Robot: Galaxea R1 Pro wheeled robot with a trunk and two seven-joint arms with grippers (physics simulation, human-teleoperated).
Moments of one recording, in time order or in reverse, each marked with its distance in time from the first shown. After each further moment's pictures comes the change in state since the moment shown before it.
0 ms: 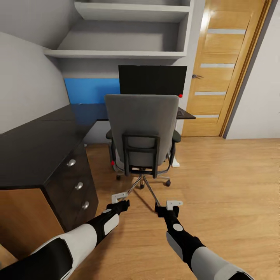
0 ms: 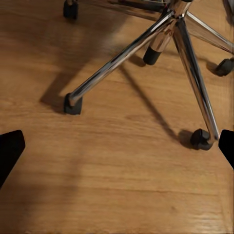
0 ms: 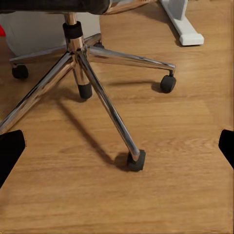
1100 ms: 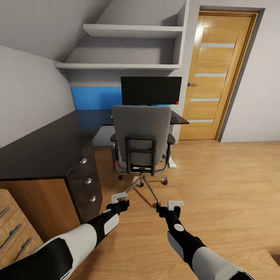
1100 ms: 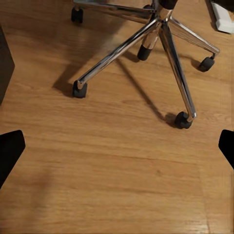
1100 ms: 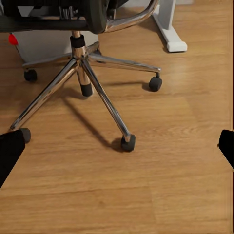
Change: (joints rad) left arm 0.000 0.000 0.005 0.000 0.006 -0.001 0.004; right arm 0.000 -0.007 -0.006 0.004 -0.004 -0.001 -0.006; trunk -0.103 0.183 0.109
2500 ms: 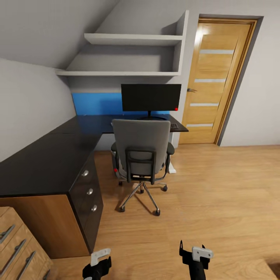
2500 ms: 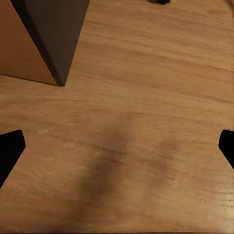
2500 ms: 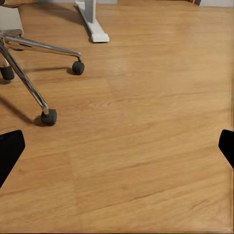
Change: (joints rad) left arm 0.363 0.047 0.003 0.116 0.006 -0.209 -0.004; right arm 0.211 -0.047 0.002 0.296 -0.002 -0.502 -0.151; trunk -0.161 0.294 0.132
